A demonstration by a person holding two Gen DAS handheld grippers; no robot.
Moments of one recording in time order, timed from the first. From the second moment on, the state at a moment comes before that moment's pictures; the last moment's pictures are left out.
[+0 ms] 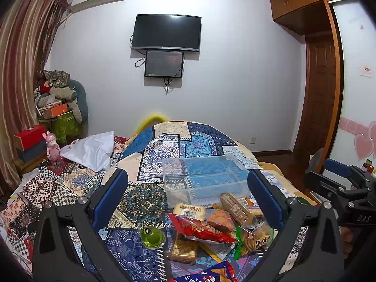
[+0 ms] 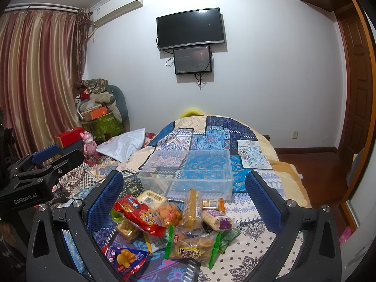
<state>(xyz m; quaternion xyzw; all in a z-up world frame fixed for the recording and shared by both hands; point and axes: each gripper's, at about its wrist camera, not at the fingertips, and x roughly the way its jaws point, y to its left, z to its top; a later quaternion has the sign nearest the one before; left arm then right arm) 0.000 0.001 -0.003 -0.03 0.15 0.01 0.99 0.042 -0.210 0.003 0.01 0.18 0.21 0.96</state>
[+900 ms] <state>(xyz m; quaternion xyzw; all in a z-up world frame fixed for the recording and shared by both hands) 0.041 0.038 -0.067 -0.02 0.26 0.00 0.97 0.086 -0.211 -0.060 -0.02 0.30 0.20 0.93</state>
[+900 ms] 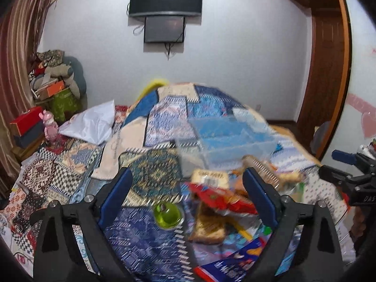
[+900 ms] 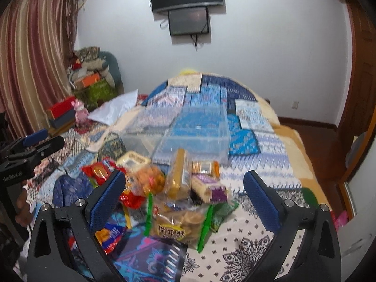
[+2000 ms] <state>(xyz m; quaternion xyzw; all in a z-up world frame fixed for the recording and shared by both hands) 0.114 0.085 -0.178 -0.10 0.43 0.03 0.90 0.117 -0.205 -0.141 0.05 0.46 0.23 0.85</state>
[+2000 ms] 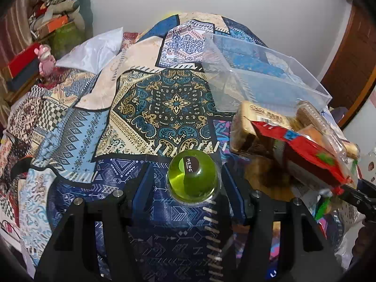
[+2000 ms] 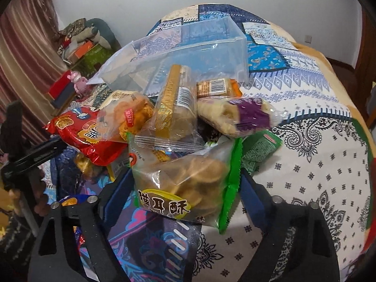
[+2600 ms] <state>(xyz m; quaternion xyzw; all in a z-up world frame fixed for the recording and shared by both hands) 0.102 0.086 -0.174 -0.10 0.44 0.04 0.89 0.108 -0.207 -0.132 0.05 0.47 0.25 0.85</state>
